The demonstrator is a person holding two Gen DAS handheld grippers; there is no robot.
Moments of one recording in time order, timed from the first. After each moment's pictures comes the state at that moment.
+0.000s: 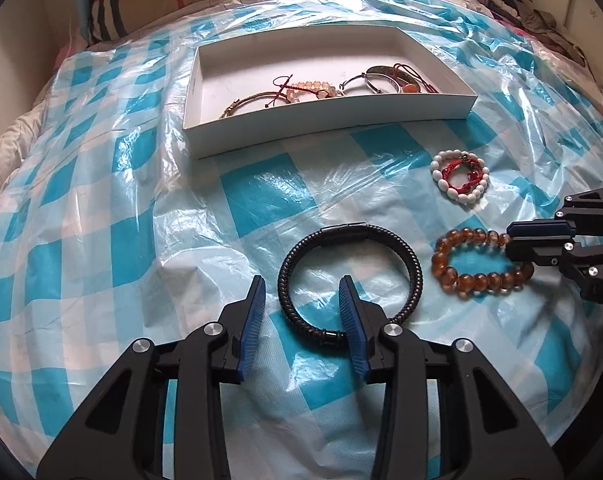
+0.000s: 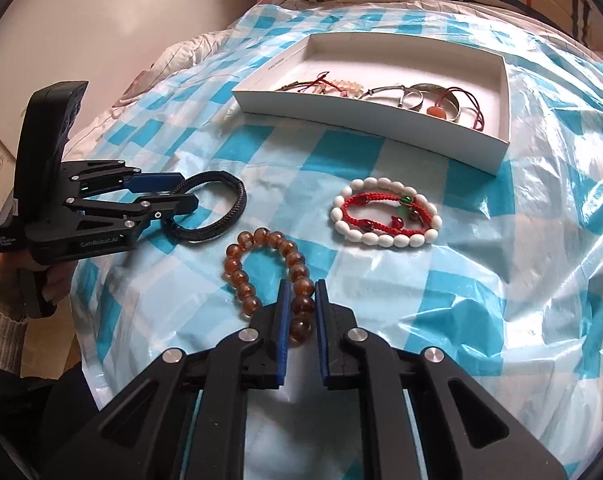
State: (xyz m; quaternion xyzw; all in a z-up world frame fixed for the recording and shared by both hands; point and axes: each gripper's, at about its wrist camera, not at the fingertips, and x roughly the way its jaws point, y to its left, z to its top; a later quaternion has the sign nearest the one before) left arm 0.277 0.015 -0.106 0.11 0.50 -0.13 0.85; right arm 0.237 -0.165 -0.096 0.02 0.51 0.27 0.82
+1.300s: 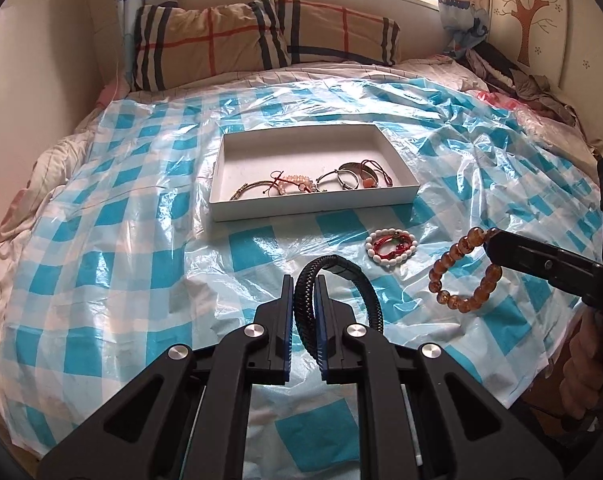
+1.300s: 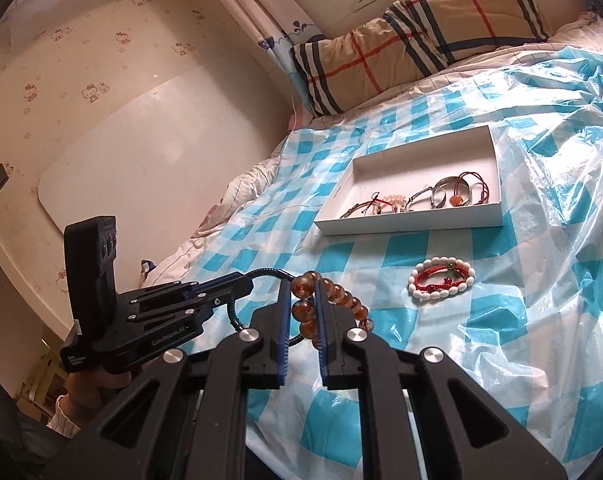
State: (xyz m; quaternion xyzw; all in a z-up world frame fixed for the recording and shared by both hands) left arm 0.191 -0.002 -0.009 0.05 0.39 -0.11 0.91; right arm 0.167 -0.206 -0.009 0.23 0.33 0.31 0.86
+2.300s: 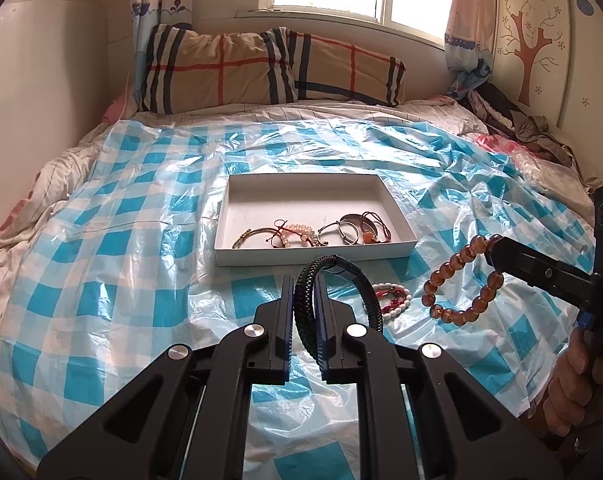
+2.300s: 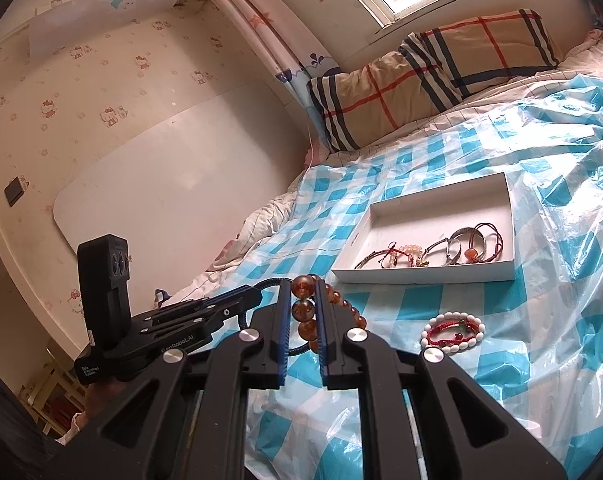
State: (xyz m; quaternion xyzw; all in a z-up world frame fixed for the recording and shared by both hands) left arm 0.210 0.007 0.017 0.01 0.34 -0.11 0.93; right arm 0.184 -0.210 0.017 0.25 0.28 0.33 0.87
